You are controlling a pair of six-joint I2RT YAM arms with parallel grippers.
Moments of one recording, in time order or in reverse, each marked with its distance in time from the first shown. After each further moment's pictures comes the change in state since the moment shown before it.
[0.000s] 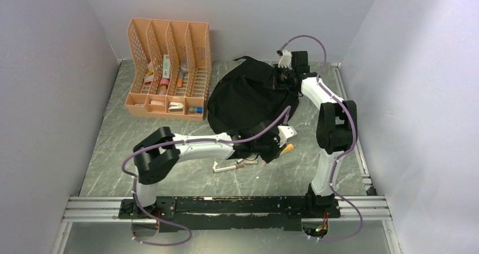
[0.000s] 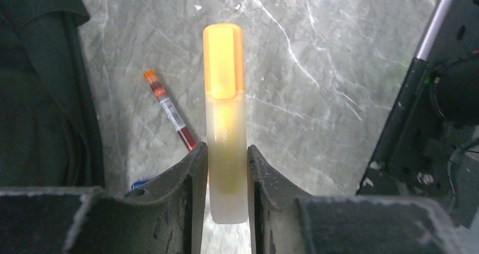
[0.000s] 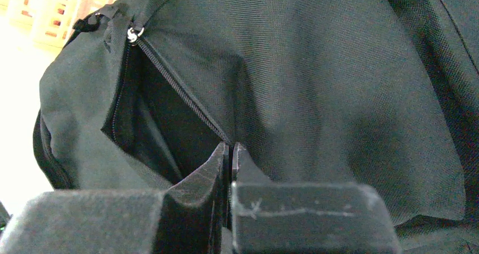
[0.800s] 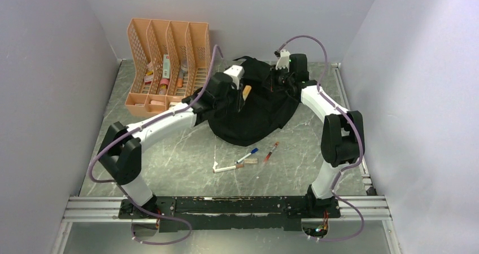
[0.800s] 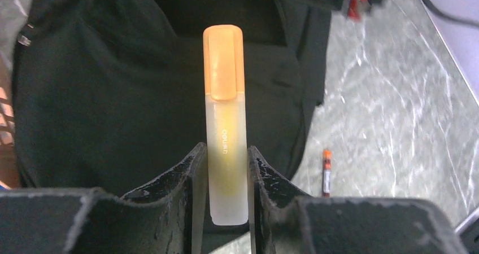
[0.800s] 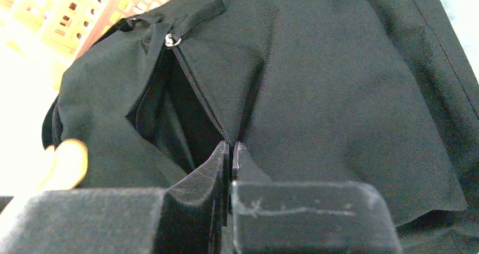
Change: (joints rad) left arm 0.404 -0.303 -0.091 -0.031 -0.110 -0.248; right arm 0.051 -0.164 -0.172 0.154 0.085 -0.034
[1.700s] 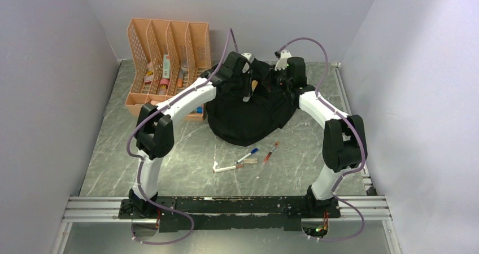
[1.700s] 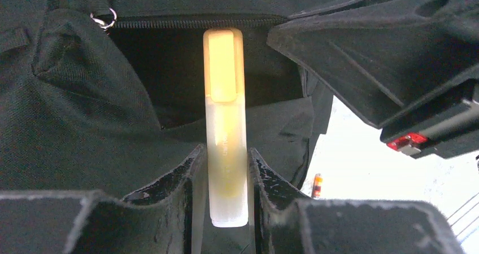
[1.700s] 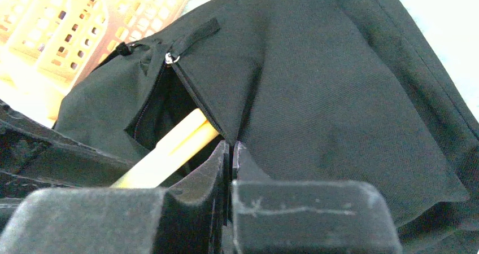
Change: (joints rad) left arm 0.085 0.423 0.603 -0.377 0.122 -0.085; right arm 0.052 -0.075 -0.114 0.163 0.134 0.056
